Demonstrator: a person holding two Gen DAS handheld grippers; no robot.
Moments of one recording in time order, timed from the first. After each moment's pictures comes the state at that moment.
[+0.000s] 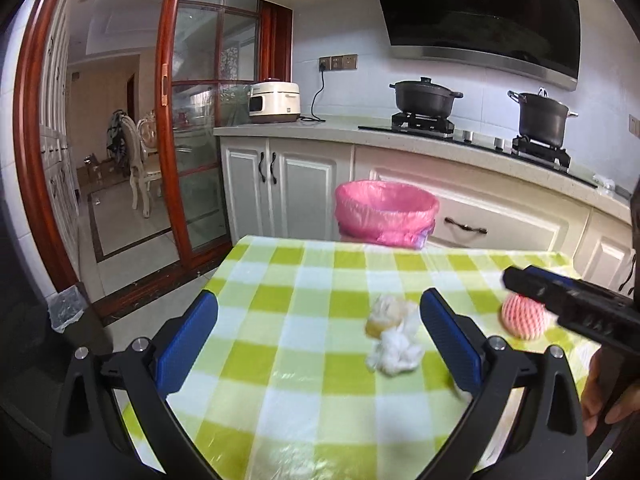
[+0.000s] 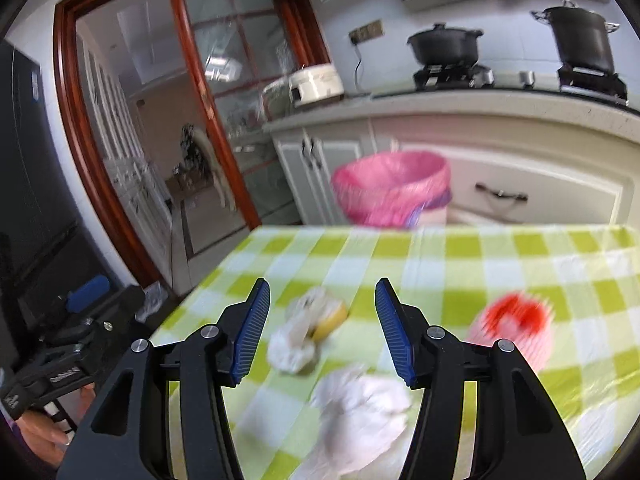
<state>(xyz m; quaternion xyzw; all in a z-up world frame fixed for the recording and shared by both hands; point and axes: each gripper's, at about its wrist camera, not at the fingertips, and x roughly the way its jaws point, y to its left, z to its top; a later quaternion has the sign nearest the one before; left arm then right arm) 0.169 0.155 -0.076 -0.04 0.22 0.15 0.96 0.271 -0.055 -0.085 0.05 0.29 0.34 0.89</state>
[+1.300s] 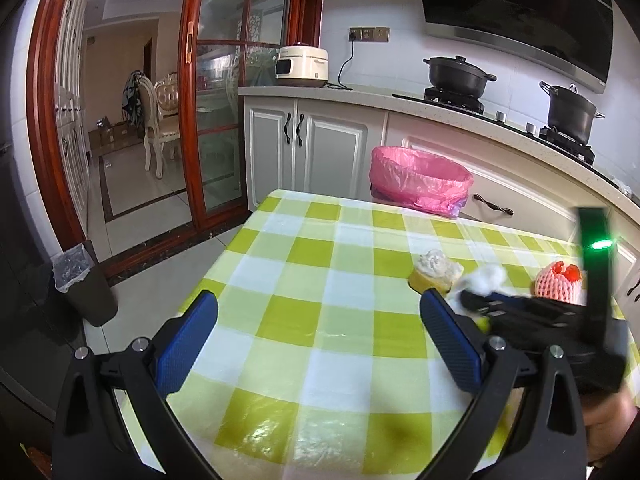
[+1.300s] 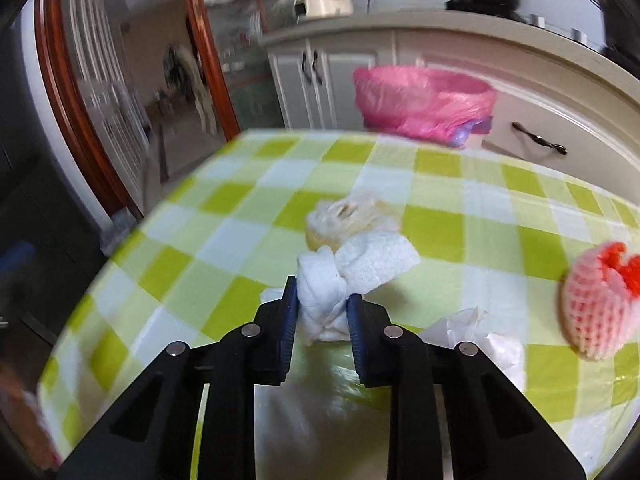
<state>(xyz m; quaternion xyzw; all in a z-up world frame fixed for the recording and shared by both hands) 0.172 0.201 -0.111 -0.08 0.27 0.17 0.94 0.293 0.019 -0.146 -0.01 0.37 0.32 0.87</state>
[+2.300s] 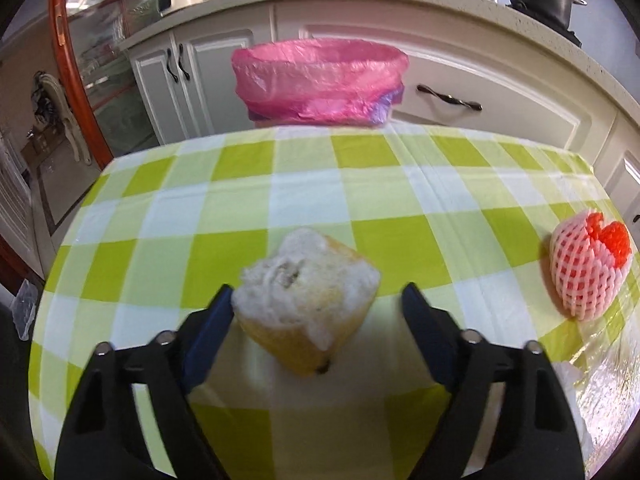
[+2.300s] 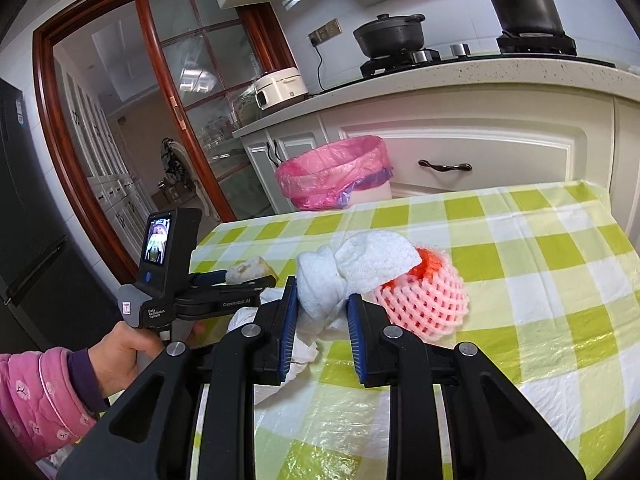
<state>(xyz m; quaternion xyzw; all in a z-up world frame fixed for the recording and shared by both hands) 0.379 0.115 -0.198 -0.01 0.43 0.06 0.90 0.292 -0.162 -0.118 0.10 0.29 0.31 0.90</state>
